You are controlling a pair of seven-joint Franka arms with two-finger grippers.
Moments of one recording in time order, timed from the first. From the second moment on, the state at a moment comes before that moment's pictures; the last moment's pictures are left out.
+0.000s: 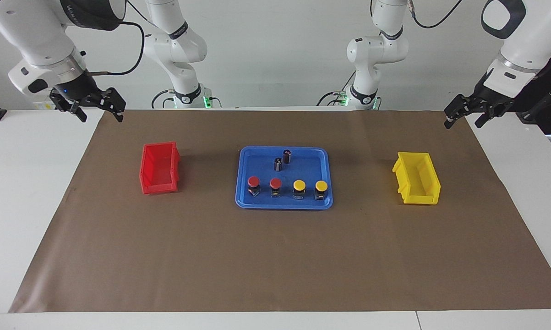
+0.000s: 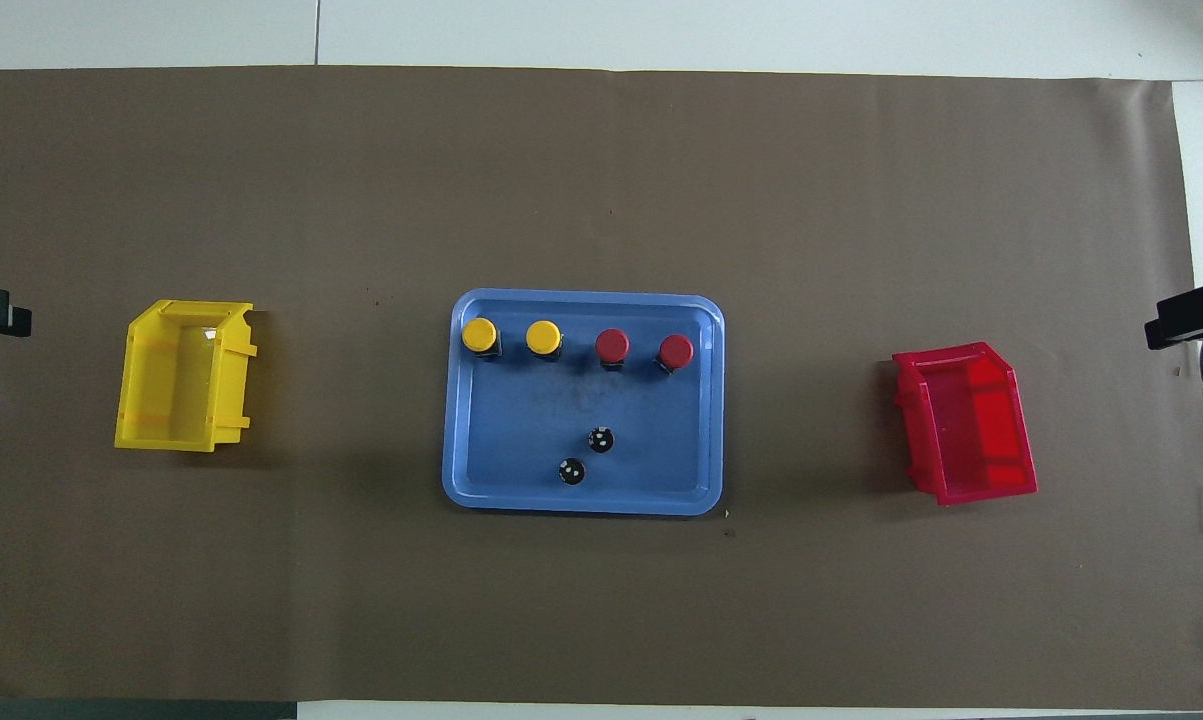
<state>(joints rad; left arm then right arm) -0.01 -0.09 0.07 -1.72 -0.04 1.63 0.09 -0.08 -0.03 -0.03 -1.60 -0.03 1.48 -0.11</state>
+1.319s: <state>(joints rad) -0.01 -0.03 0.06 -1.65 -0.02 1.65 0.10 0.37 0.32 0.06 -1.42 -0.03 1.77 0.53</state>
